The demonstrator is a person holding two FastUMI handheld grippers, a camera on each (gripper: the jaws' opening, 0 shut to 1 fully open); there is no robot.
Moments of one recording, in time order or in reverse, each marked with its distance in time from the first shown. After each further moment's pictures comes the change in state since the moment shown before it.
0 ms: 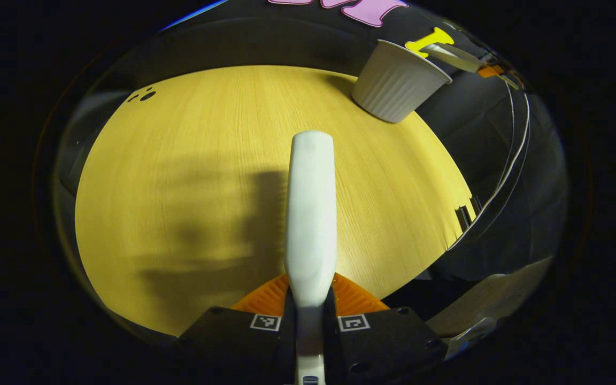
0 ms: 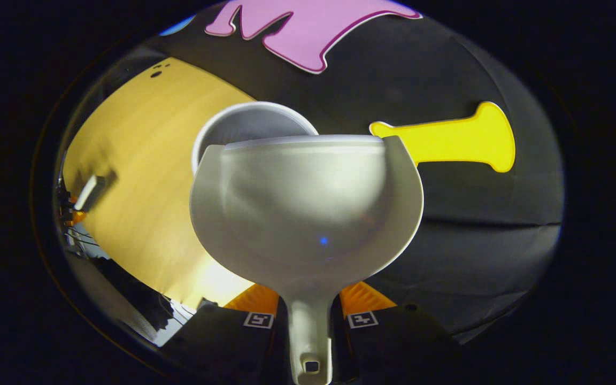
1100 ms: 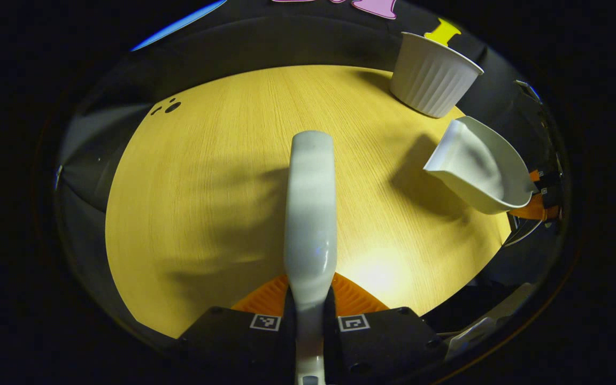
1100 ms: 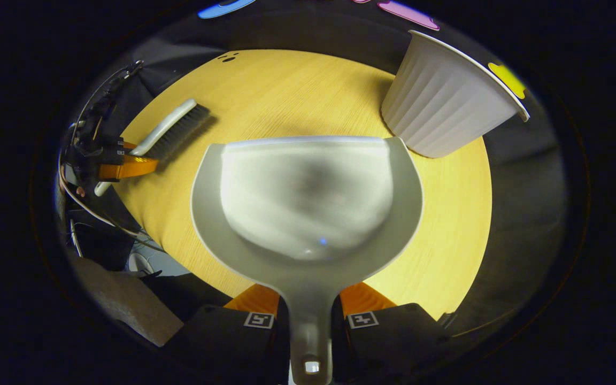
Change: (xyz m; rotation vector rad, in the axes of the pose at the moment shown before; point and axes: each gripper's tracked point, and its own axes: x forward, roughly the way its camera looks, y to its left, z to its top) left arm 0.019 0.058 0.016 0.058 0.011 0.241; right arm 0.109 0.388 -0.150 0.192 -0.034 0.394
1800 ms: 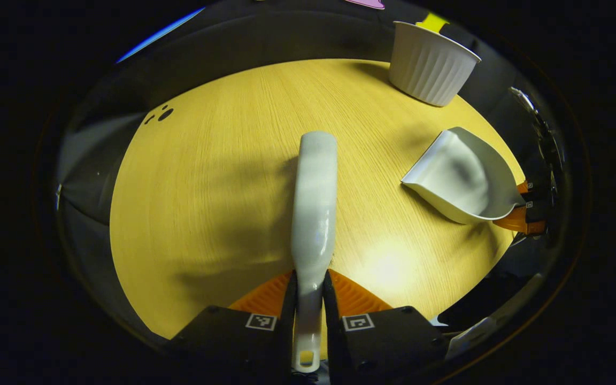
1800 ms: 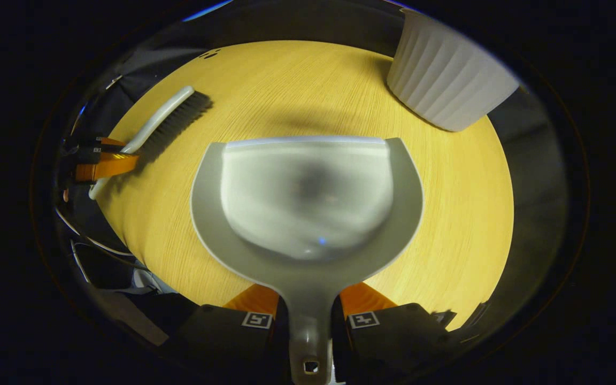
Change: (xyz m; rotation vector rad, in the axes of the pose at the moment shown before) left arm 0.008 0.002 0.011 0.064 0.033 0.046; right arm 0.055 0.022 -0.011 0.105 0.011 0.008
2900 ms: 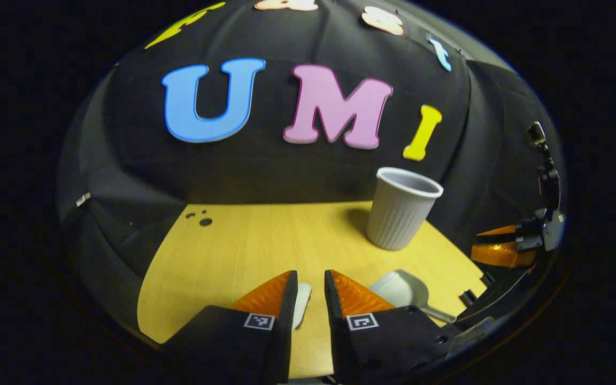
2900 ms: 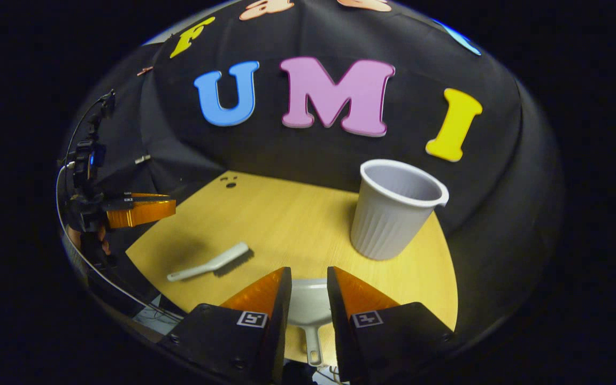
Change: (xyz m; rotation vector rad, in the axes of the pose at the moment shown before) left arm -0.250 -0.016 0.142 -0.166 -0.824 -0.011; right arm -0.263 0.008 0.140 0.015 -0.811 -0.059
